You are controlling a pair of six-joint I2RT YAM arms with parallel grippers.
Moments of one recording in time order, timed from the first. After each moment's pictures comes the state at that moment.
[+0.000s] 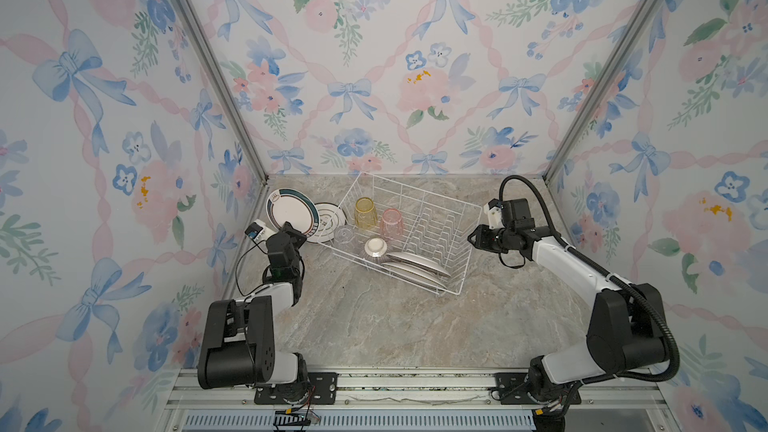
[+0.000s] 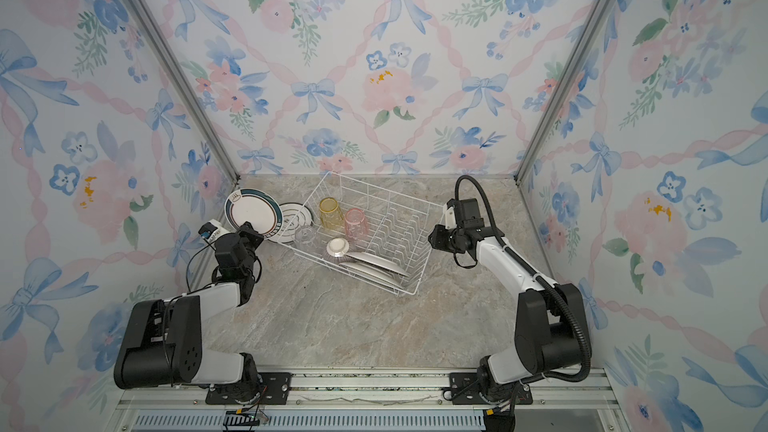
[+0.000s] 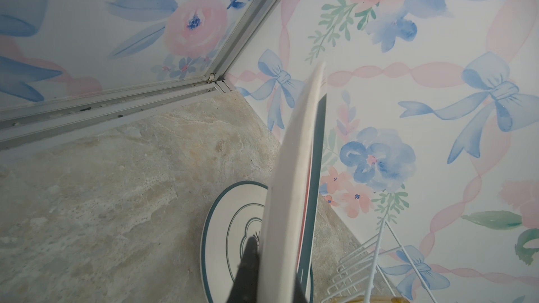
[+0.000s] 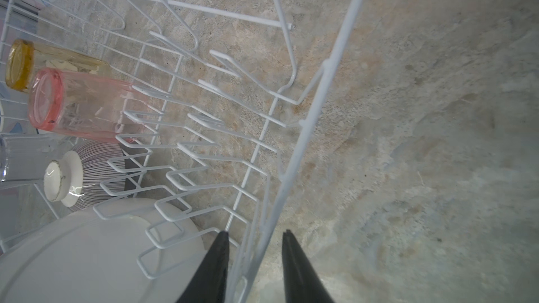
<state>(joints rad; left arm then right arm) 0.11 1.42 0.46 0.77 -0.19 -0.78 0.21 1.50 1.03 -0.45 -0.26 0.36</state>
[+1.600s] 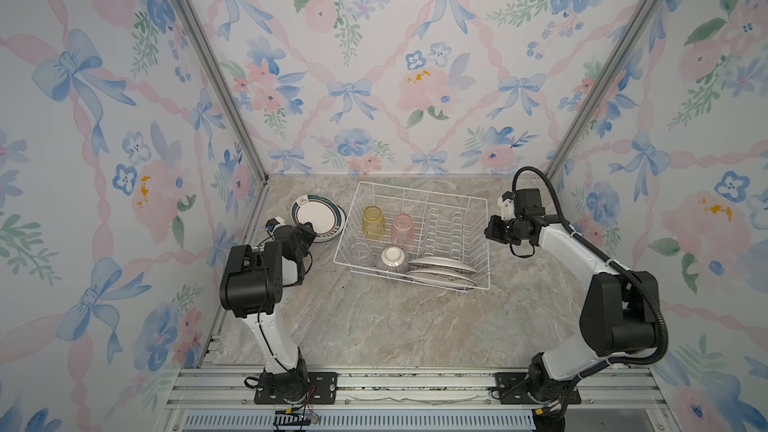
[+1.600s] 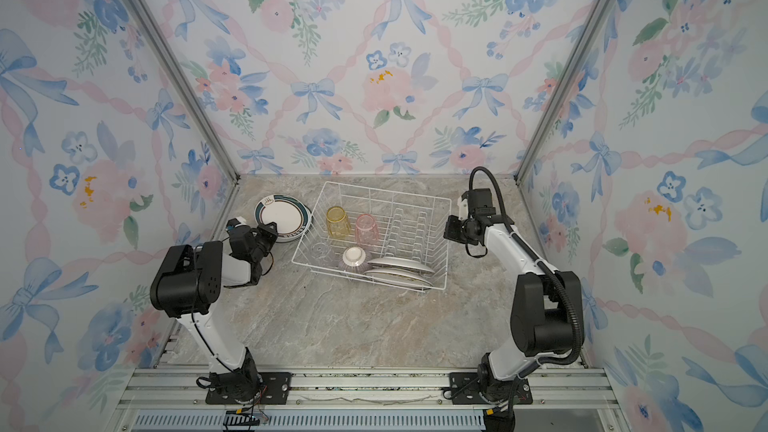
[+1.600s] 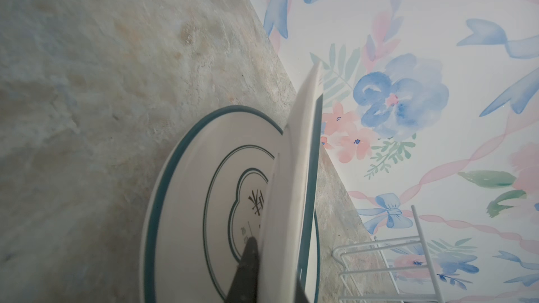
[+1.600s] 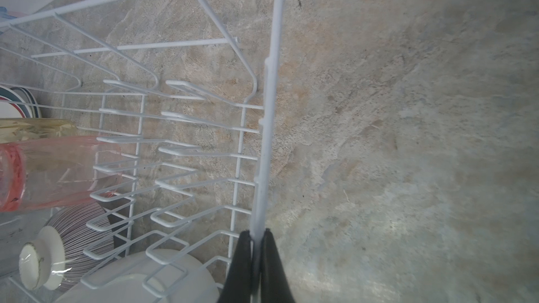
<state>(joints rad) 0.14 1.90 0.66 0.90 0.17 -0.95 0.08 1.60 1.16 -0.53 -0.24 0.30</state>
